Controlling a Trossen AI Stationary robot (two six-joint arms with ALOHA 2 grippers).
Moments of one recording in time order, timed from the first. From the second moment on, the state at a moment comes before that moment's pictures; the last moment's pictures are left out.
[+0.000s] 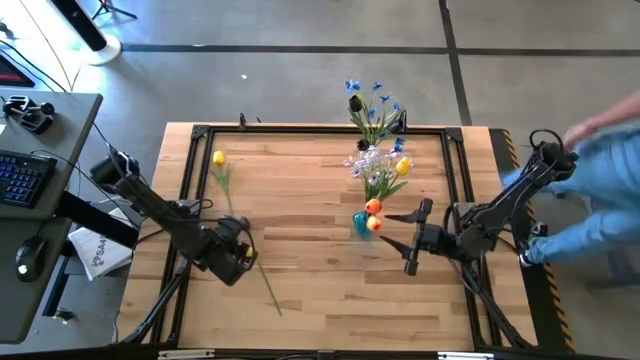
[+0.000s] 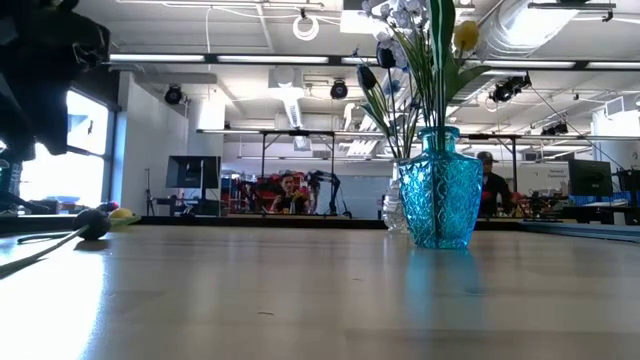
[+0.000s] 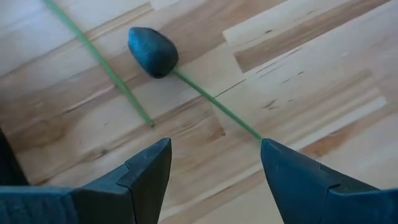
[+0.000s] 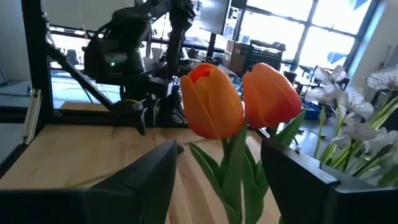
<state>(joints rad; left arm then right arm) -0.66 1.38 0.89 -1.10 -0.37 -1.76 0.72 1.05 0.59 0.43 0.99 -0.14</state>
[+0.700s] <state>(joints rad) -0.65 1.42 0.72 -0.85 -0.40 -2.00 0.82 1.02 0.55 -0.08 0.91 0.56</state>
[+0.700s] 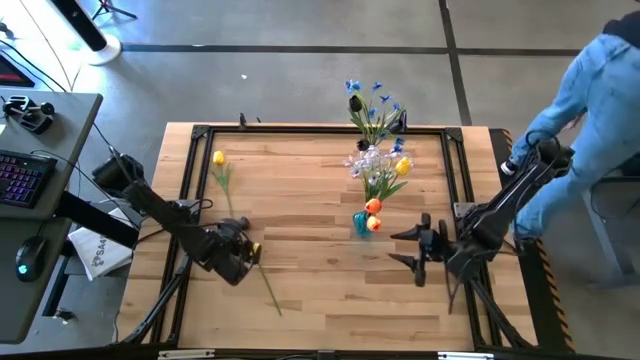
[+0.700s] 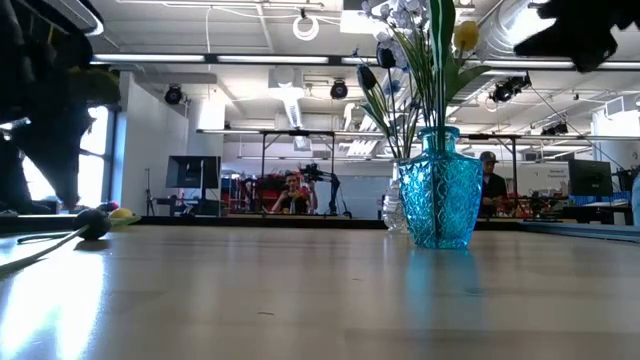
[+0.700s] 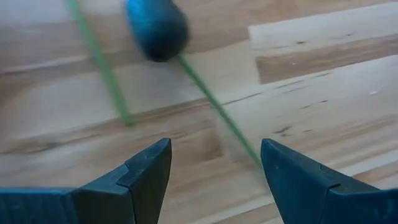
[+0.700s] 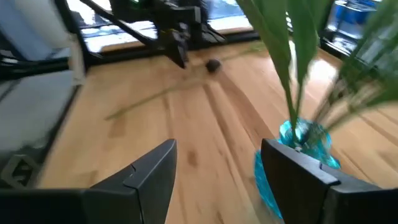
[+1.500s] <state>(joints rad) -0.37 1.42 0.68 -0.75 -0.23 -1.66 0.82 1.35 0.52 0.15 0.97 0.63</state>
